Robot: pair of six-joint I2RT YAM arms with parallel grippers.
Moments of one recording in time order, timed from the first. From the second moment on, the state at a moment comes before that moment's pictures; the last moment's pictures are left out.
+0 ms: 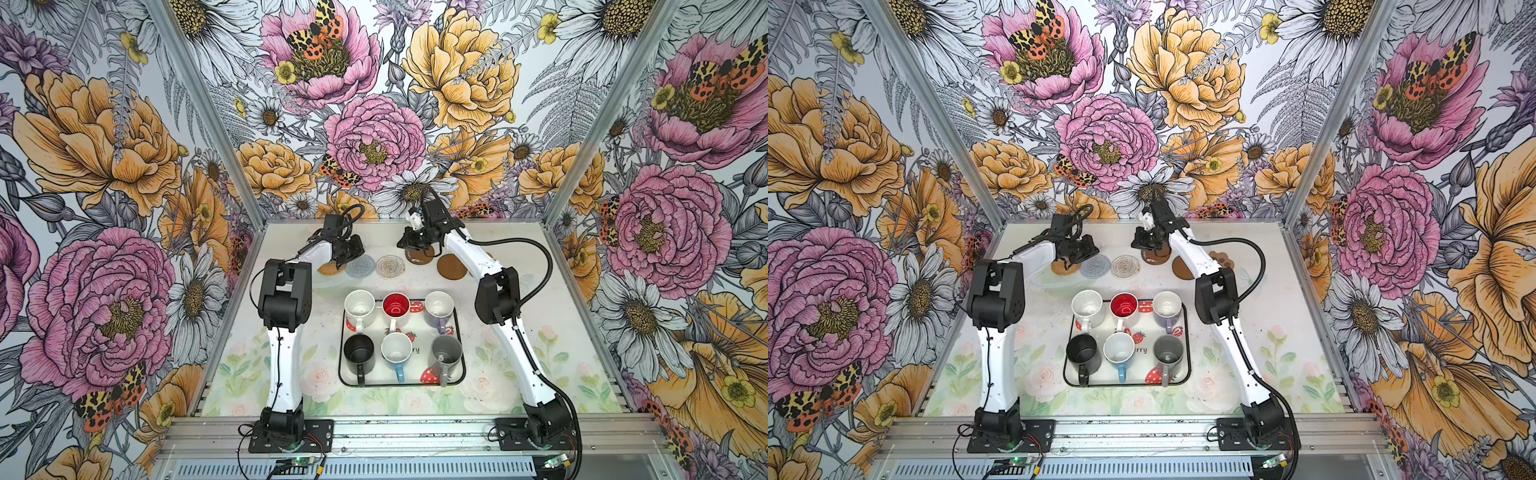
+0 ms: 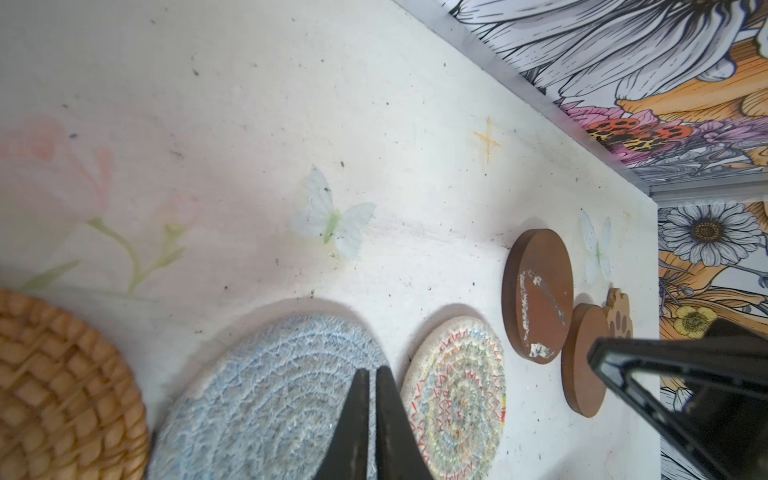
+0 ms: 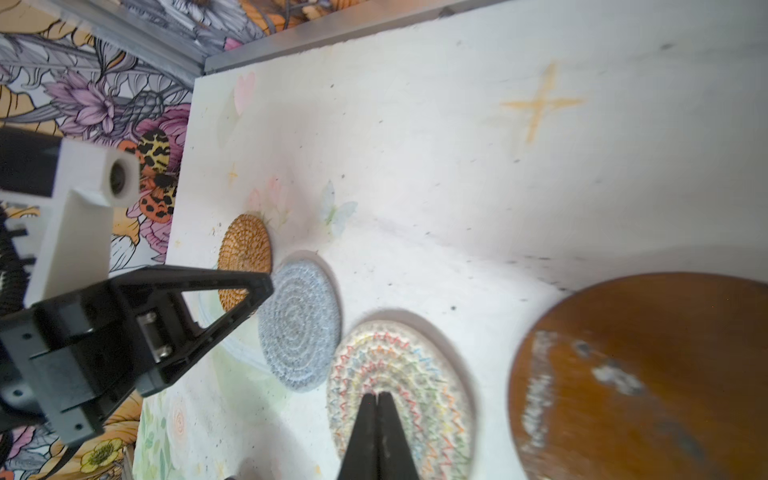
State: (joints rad) left arm -0.15 2.25 1.71 -0.32 0.37 -0.53; right arm 0.36 2.70 2.61 -0.80 -0.54 0.41
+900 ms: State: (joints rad) left arm -0.26 2.33 1.95 -0.23 0.44 -0.60; right arm 0.15 2.90 2.73 -0.64 -0.56 0.56
